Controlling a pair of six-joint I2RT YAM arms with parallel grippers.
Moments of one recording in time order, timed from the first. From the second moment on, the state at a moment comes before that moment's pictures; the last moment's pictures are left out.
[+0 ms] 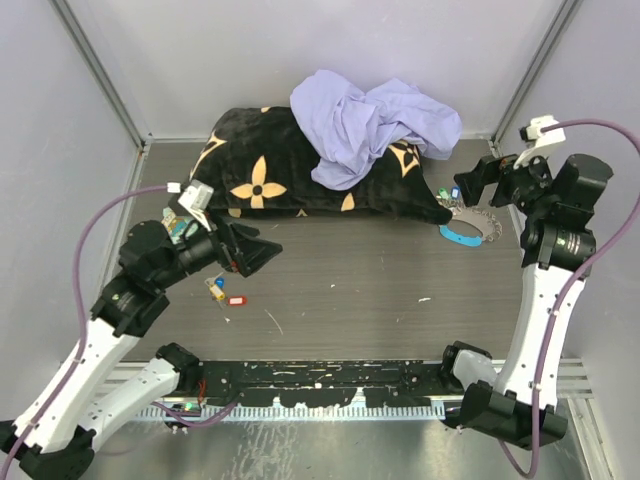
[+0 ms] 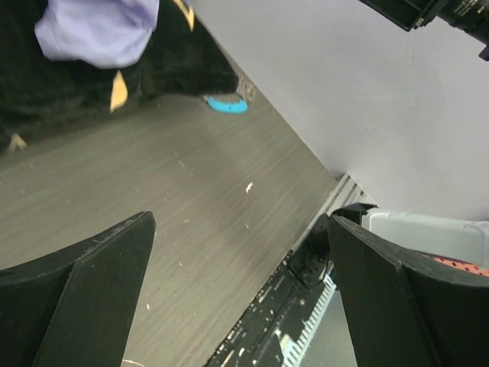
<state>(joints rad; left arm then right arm) -0.54 0.71 0.98 -0.33 0.38 -0.51 -0.38 0.99 1.36 -0.56 -0.69 -0.06</state>
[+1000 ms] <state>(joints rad) -0.54 0.84 0.46 0.15 0.36 -0.85 -0.63 1.39 1.05 -0.40 -0.50 -0.32</state>
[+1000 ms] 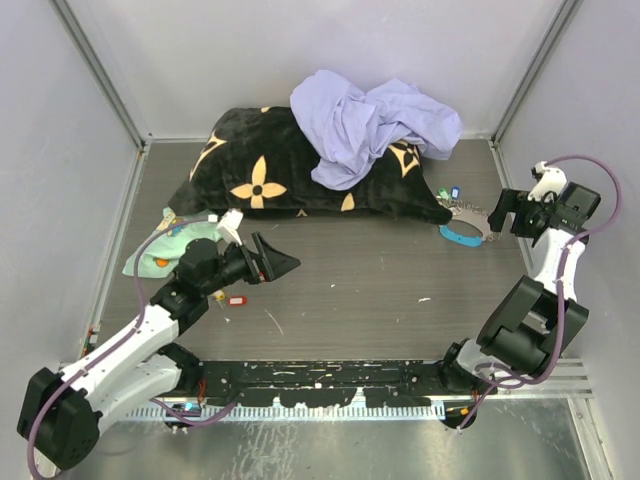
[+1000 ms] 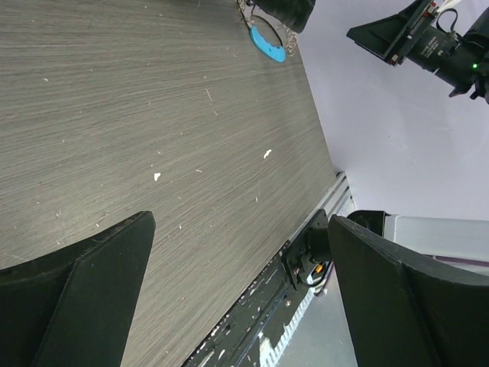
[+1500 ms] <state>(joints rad) -0.54 0.96 0.48 0.22 0.38 -0.90 -0.65 1.65 1.03 -0.20 -0.47 -0.22</state>
